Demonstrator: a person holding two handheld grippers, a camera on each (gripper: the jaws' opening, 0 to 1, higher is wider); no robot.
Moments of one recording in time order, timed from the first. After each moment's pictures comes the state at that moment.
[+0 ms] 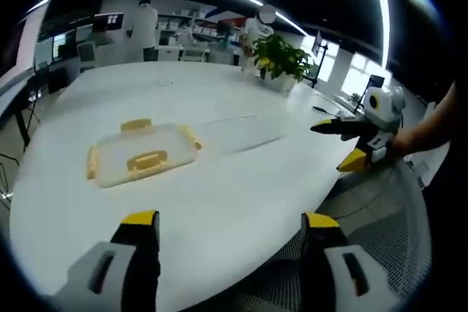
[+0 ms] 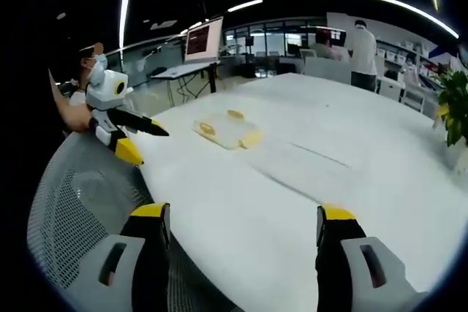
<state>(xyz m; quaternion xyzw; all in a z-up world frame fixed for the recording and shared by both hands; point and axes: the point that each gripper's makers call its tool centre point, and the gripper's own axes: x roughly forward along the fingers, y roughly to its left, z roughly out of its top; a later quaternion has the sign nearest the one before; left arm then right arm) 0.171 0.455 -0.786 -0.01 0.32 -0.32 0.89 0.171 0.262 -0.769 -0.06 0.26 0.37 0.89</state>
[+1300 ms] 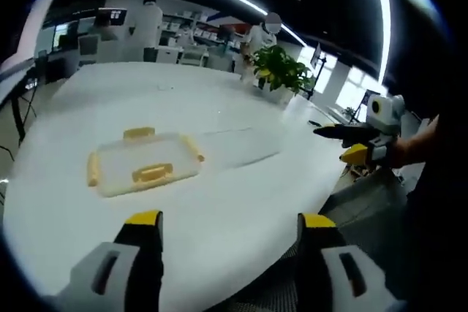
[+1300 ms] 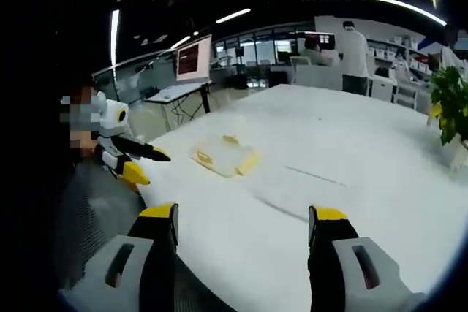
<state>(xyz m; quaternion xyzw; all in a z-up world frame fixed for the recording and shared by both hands) 0.188 0.465 -0.769 -0.06 0.31 -0.34 0.89 0.190 0.269 -0.719 0.00 0.24 0.34 0.91</state>
